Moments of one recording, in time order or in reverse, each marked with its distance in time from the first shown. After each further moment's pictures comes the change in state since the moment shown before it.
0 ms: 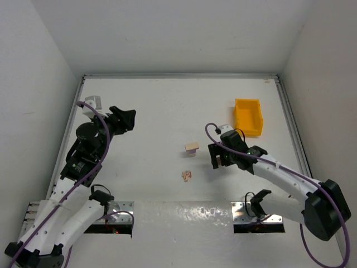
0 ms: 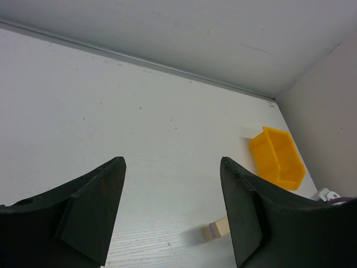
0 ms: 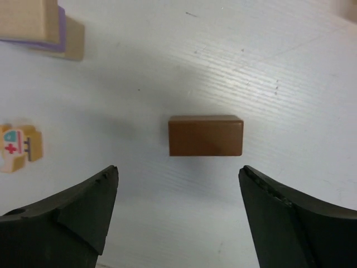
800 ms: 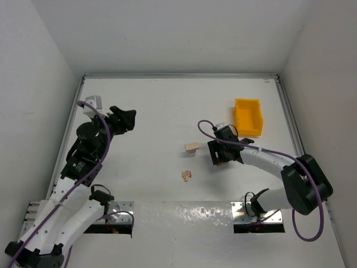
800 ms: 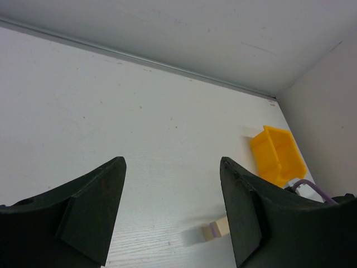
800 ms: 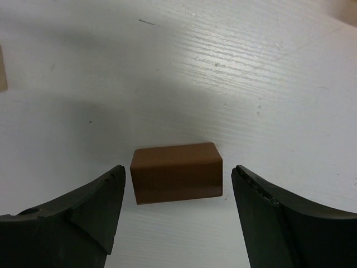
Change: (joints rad) left arm 0.000 0.004 0.000 0.000 0.000 0.000; right arm -0.049 0.277 0.060 0.085 0.065 -0.034
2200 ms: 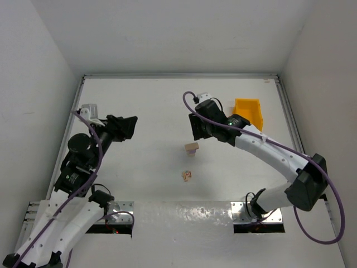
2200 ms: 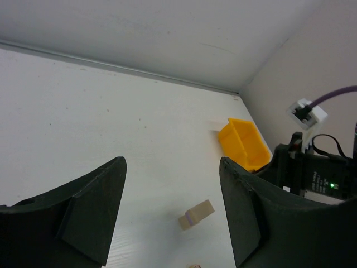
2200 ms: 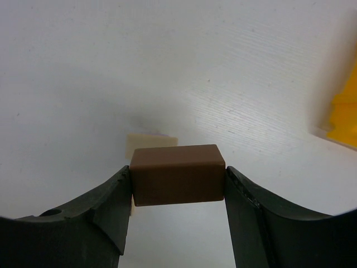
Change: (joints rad) left arm -0.021 -0.097 -0.013 -0.004 0.111 -0.018; right arm 0.175 0.019 0.551 -0.274 0.084 0.087
